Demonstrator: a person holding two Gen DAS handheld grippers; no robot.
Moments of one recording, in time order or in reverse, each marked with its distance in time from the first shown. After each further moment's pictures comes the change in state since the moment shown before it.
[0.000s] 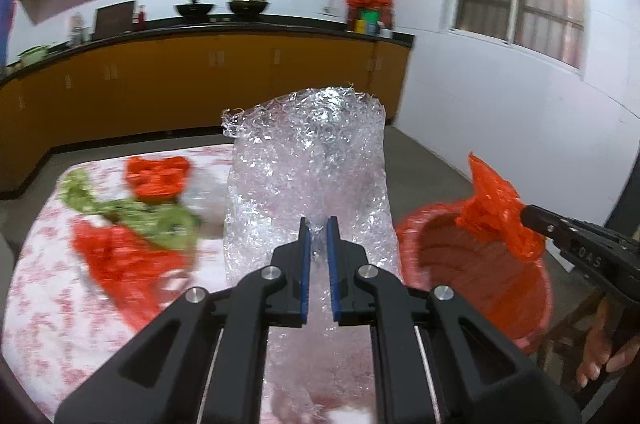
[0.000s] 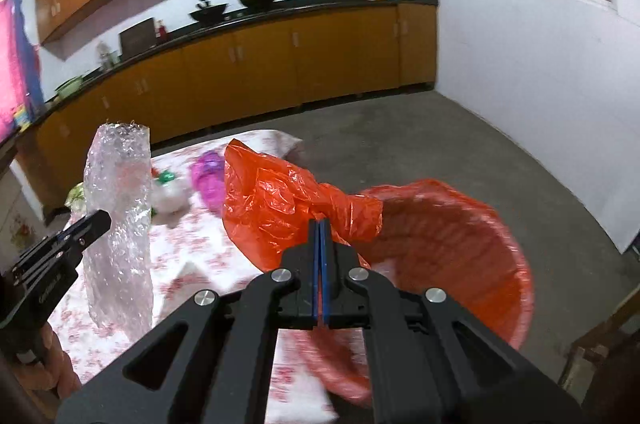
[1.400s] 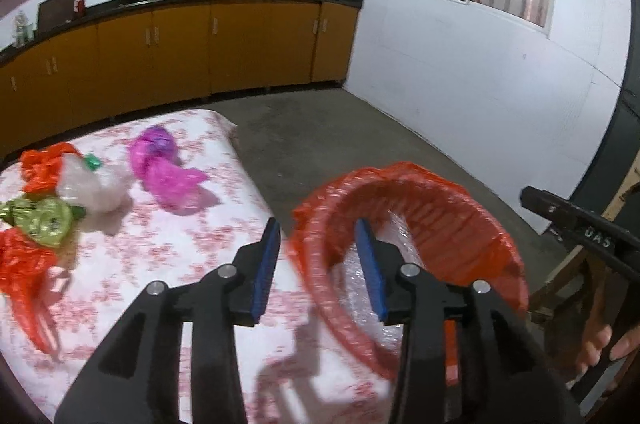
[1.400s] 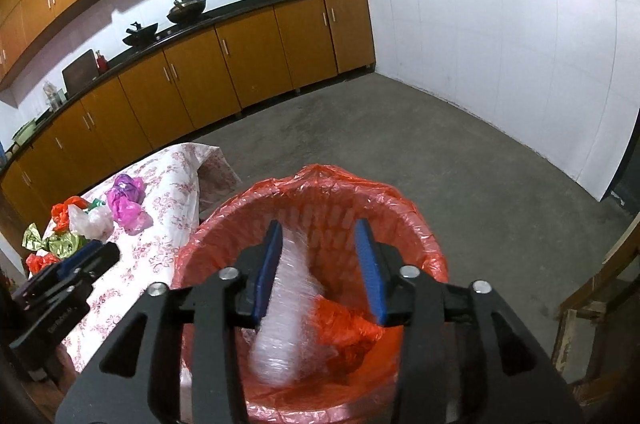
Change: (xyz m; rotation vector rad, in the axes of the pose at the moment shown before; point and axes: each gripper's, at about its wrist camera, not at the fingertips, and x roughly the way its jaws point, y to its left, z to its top) left arm 0.069 -0.074 -0.017 0.071 0.115 -0.123; right arm 0.004 -0.097 -0.016 0.167 0.000 -0.127
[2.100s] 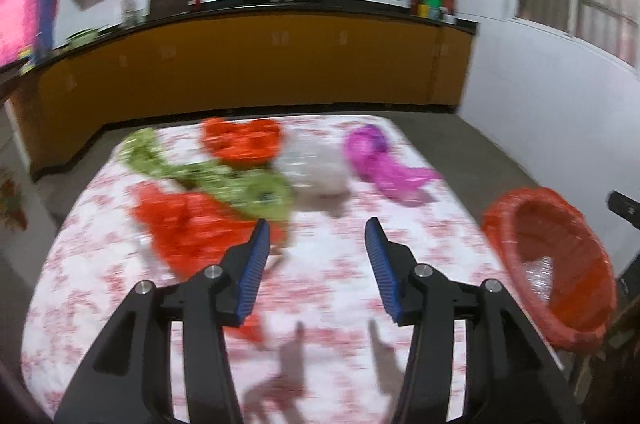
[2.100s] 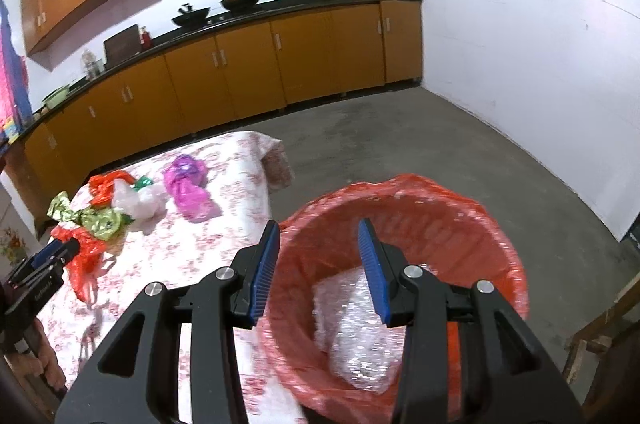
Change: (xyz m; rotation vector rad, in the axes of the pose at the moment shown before) left arm -0.076 0.152 -0.027 -0.169 -0.052 0.383; right arm 0.001 0.096 -0.006 -0.138 -0.004 0.113
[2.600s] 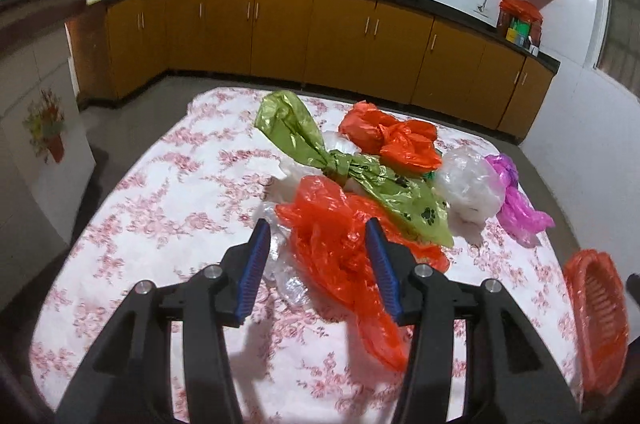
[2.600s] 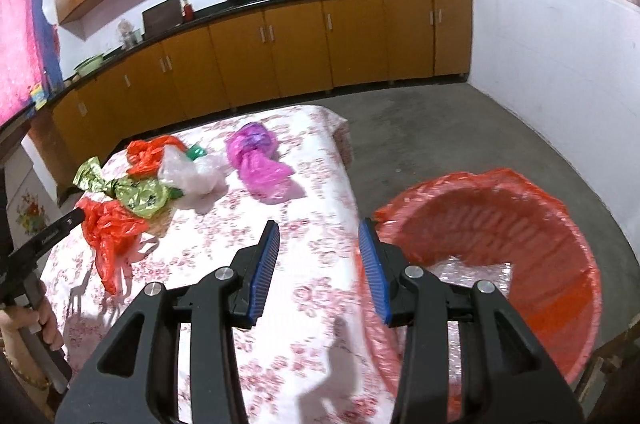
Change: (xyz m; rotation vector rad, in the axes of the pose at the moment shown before) left arm 0.028 0.115 0.007 -0.241 0.058 0.136; right arm 0.038 0.084 -0.012 -0.094 0.059 0.114
